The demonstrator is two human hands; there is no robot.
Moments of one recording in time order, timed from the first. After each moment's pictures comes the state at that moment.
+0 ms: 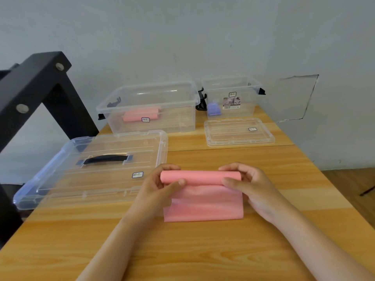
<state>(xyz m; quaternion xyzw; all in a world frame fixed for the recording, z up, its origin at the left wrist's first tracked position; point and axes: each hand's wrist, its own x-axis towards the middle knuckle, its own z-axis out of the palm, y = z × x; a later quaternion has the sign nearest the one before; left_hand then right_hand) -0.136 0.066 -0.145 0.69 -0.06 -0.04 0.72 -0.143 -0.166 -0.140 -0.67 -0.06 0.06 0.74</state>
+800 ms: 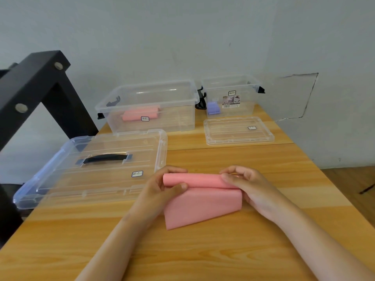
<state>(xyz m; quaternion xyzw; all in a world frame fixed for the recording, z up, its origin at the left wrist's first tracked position) -0.137 0.066 -0.149 0.70 -0.12 -0.06 0.70 -0.136 -0.167 -0.149 -0.69 -0.03 0.09 0.71</state>
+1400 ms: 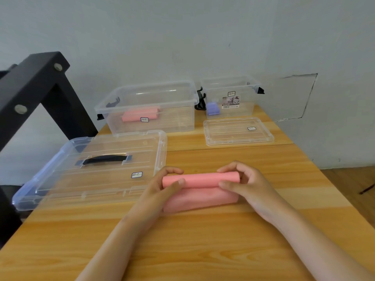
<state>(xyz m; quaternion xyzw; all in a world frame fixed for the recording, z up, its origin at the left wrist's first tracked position) -0.132 0.069 -0.157 0.71 -0.10 -0.08 0.70 -0.139 -0.167 -0.148 -0.71 -0.08 0.02 0.70</state>
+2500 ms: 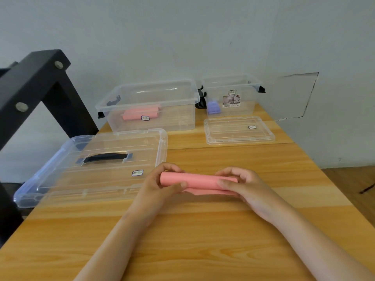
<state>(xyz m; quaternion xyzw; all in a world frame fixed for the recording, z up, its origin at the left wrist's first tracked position) -0.130 0.066 -0.153 0.66 -0.10 -0.04 0.74 -0.136 -0.165 -0.155 -0.73 -0.06 0.09 0.68</state>
